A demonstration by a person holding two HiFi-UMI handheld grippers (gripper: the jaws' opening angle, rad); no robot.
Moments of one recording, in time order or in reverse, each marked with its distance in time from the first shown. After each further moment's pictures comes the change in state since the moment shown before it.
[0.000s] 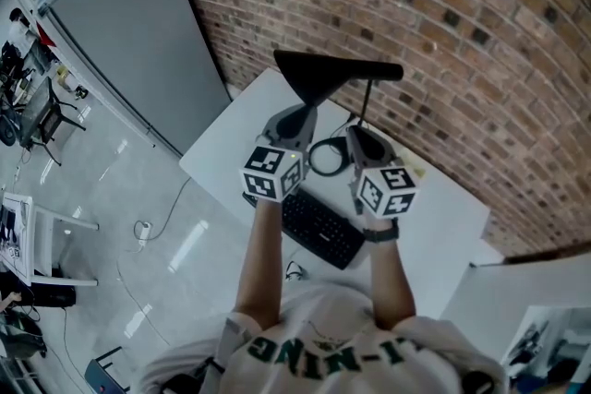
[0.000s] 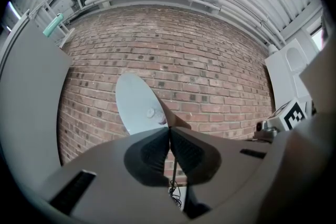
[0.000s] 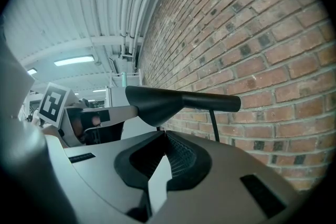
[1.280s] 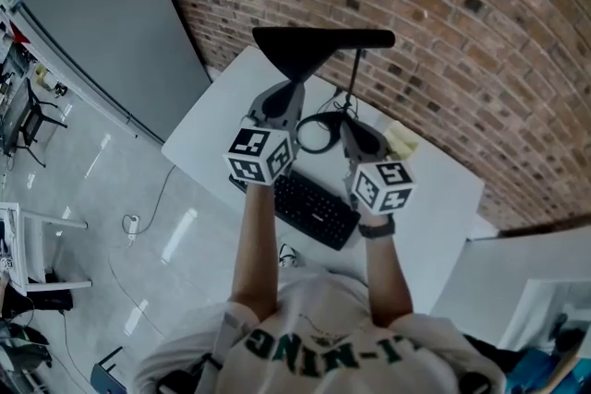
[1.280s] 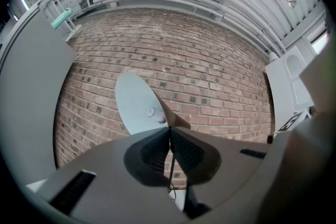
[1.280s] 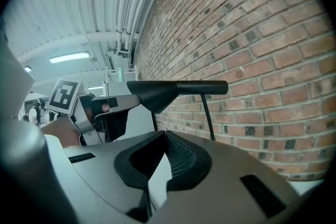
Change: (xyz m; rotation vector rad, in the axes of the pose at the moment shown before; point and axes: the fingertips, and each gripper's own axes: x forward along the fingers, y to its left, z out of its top) left arm -0.001 0.001 -0.015 -0.058 -0.057 -0.016; right arm -0.027 -0.001 -0.042 0.009 0.031 -0.051
